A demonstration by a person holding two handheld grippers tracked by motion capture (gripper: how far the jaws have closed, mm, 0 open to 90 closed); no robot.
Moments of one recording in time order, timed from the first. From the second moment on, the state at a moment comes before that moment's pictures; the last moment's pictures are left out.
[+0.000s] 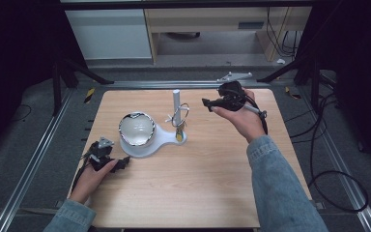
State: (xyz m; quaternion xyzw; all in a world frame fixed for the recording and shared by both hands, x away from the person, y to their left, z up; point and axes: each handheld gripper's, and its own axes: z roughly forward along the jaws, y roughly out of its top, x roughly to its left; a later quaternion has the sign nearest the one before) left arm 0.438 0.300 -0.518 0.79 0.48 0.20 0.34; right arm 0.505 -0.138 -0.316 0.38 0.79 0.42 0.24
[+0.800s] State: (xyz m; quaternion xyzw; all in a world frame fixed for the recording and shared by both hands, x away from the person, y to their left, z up) left arm 0.438 0.300 -0.518 0.79 0.48 0.20 0.34; right arm 0.486 -0.173 -0.353 0.40 0.77 0.43 0.26
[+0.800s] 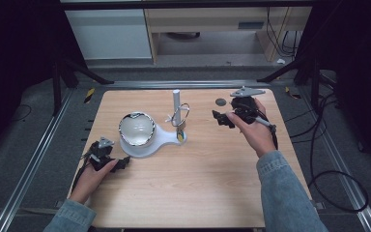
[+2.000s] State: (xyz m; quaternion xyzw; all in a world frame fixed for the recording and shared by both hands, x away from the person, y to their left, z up) left arm 0.438 0.300 -0.519 0.79 0.48 0.20 0.34; right arm 0.451 -0.240 -0.424 0.45 0.77 0.36 0.26
